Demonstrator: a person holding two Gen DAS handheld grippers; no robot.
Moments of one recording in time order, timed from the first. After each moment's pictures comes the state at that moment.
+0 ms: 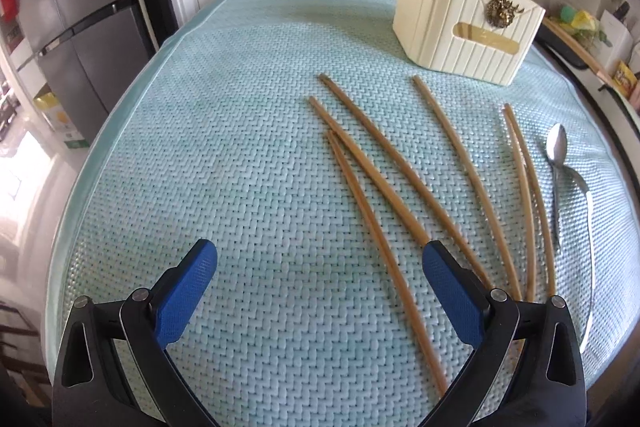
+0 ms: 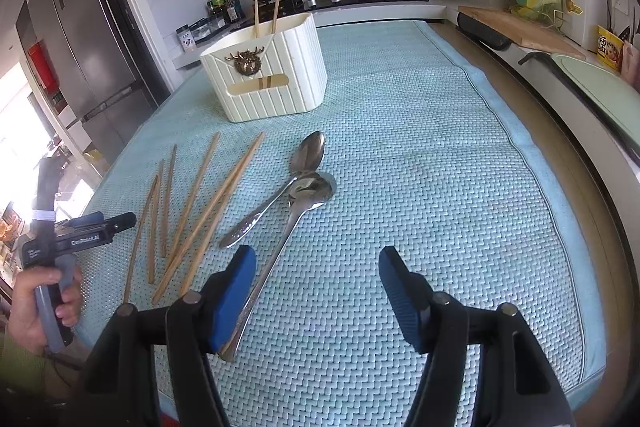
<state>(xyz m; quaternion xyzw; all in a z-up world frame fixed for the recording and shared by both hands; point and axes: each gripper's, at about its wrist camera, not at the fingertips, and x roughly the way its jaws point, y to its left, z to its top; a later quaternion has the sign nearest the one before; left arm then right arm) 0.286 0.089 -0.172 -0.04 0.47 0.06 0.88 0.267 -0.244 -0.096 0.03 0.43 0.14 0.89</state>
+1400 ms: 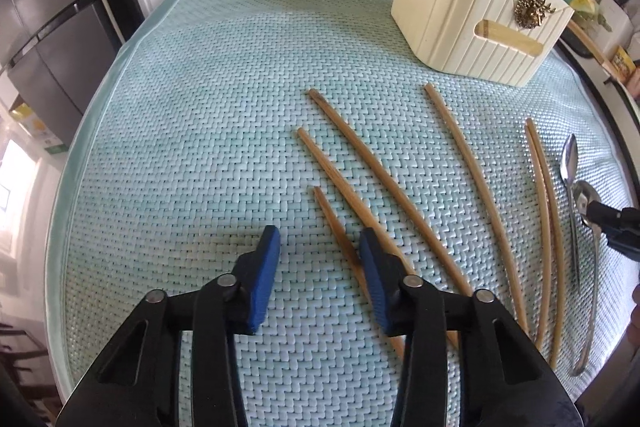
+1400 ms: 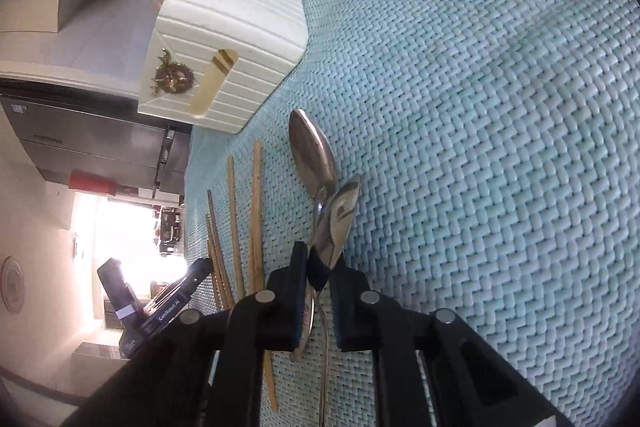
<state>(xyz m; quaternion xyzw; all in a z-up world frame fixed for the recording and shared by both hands) 0.379 0.124 -0.178 -0.04 0.52 0.01 0.86 0.407 -0.241 -0.191 0.34 0.56 0.22 0.72</state>
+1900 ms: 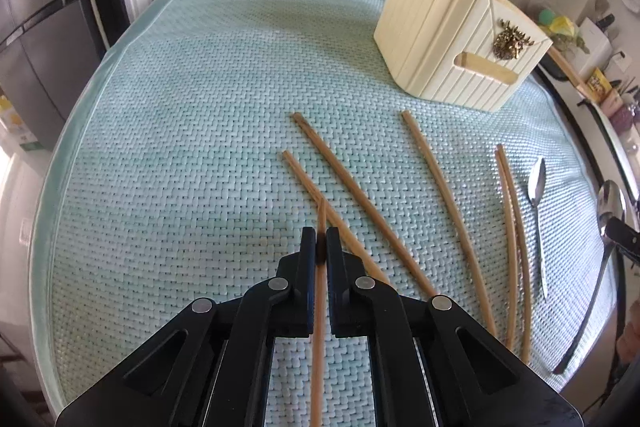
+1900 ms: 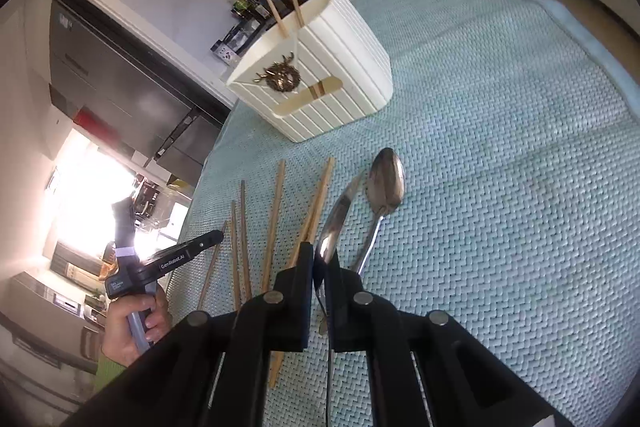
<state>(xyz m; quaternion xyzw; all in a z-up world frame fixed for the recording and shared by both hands) 0.372 0.133 -0.163 -0.08 0.49 -0.03 0.87 0.342 -0.204 -0.106 0.20 0.47 0.26 0.82</state>
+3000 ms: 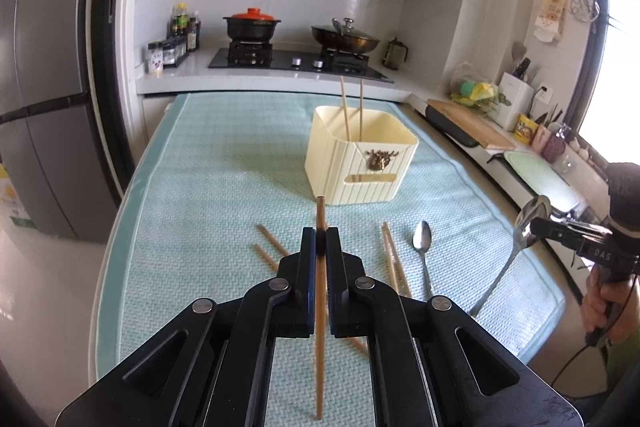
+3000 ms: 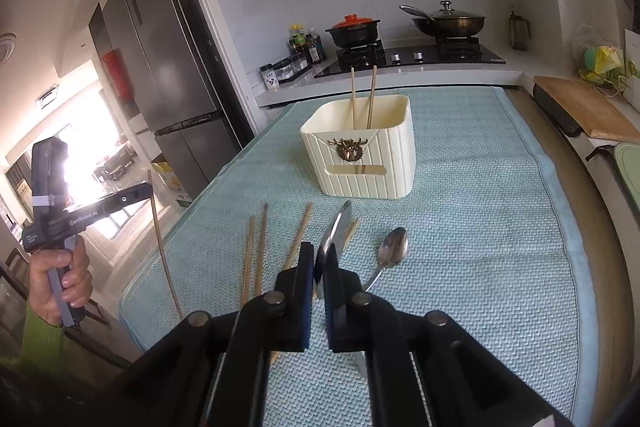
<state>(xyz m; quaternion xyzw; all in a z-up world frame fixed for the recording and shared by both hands) 0.246 0.116 -0.019 -0.06 0.30 -0.09 0.95 0.285 -0.211 -0.008 0.04 0.35 0.27 0.90</state>
